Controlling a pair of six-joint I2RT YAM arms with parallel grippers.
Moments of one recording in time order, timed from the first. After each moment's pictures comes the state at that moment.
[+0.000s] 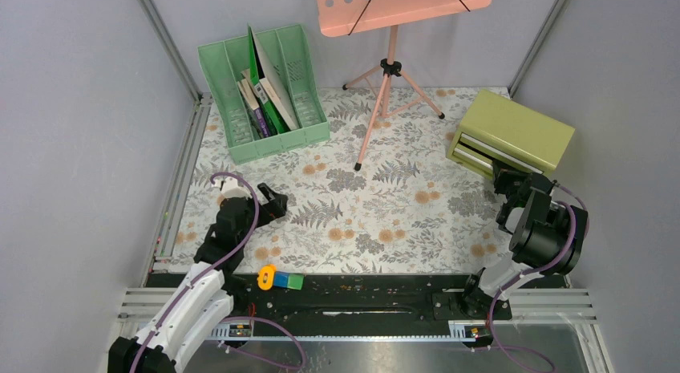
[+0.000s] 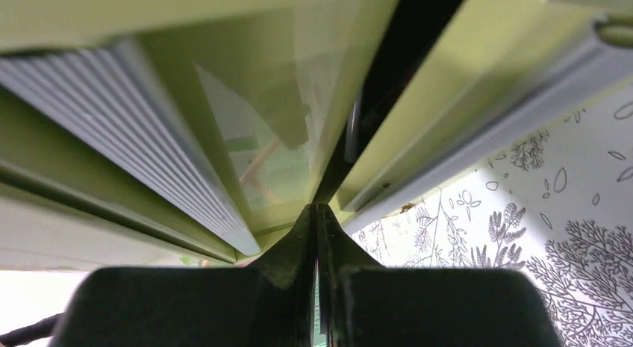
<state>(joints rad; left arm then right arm) -0.30 0.62 0.26 -0.05 -0.11 -0.64 -0.52 1.62 0.42 0.86 -0.28 1.47</state>
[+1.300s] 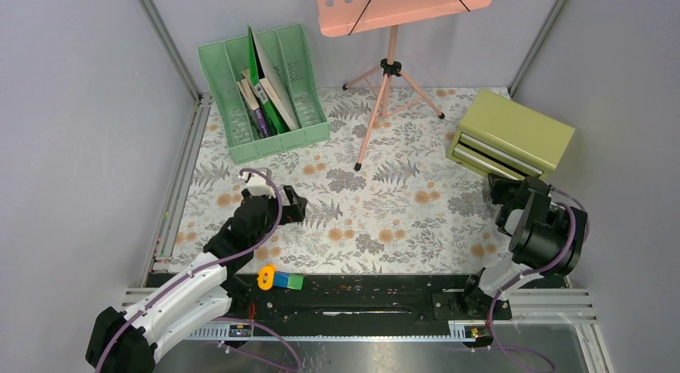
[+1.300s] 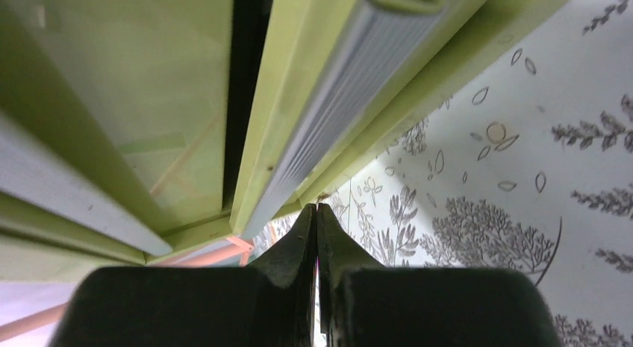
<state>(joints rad) -0.59 0.72 0.34 -0.01 -0.25 -0.51 -0.52 1.59 0.40 0.72 -0.27 1.29</state>
